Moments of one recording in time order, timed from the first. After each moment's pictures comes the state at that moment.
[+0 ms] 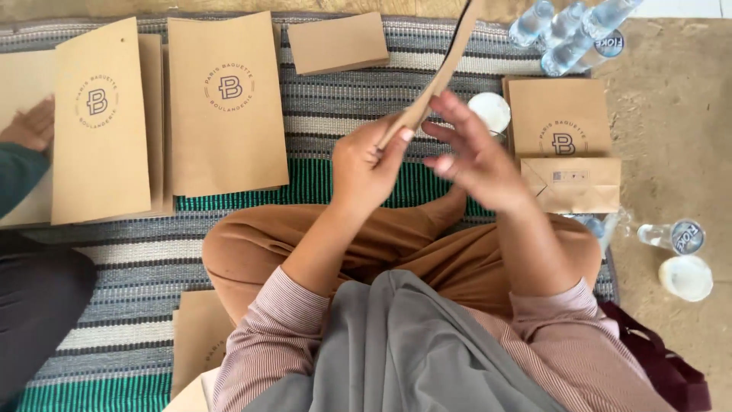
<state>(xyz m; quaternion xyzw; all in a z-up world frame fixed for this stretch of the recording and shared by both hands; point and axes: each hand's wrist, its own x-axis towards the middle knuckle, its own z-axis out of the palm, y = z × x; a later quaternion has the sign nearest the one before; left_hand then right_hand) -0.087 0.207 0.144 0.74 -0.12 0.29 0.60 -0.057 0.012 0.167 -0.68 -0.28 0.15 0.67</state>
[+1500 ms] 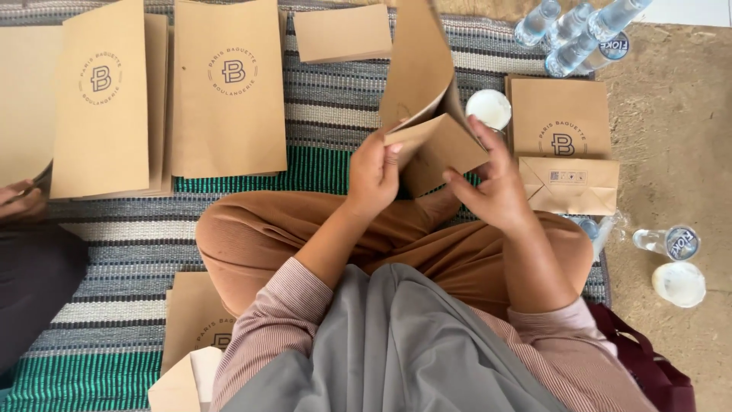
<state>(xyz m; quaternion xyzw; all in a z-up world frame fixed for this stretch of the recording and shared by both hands) -0.092 0.183 0.064 0.76 -0.12 0.35 0.54 -0.081 -0.032 0.123 -0.73 -0.37 -0.09 0.57</state>
